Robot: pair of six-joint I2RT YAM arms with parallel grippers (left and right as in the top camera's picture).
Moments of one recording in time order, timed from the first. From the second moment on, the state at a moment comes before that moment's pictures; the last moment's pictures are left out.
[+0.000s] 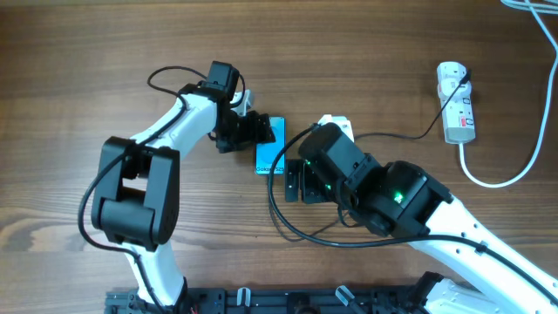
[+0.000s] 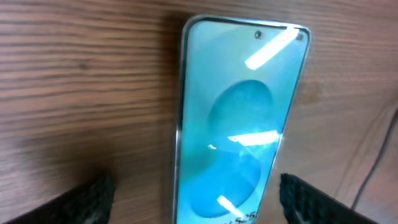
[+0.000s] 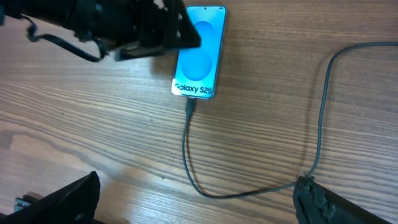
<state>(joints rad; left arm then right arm) -0.26 1.99 1.29 -0.72 0.40 -0.35 0.86 1.29 1.28 -1.02 0.12 0.74</state>
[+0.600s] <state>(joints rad) -0.25 1.49 1.24 -0.79 -0.05 -0.56 -0.14 1.43 1.61 -1.17 0.02 0.47</state>
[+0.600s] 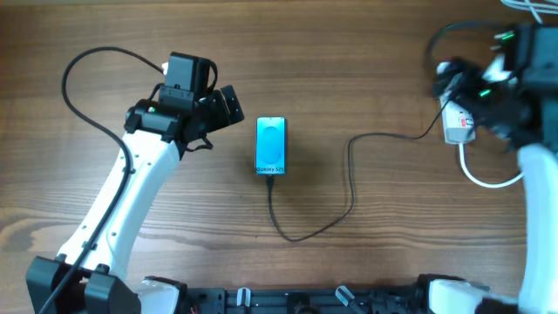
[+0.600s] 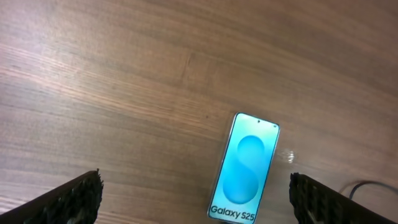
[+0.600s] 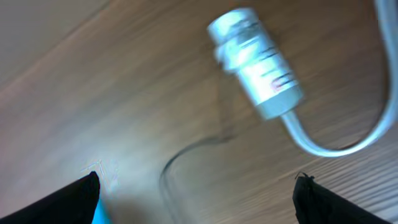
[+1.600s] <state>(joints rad) -0.25 1.49 1.24 -0.79 -0.06 -0.56 -0.51 2.08 1.61 -0.83 0.01 0.38</state>
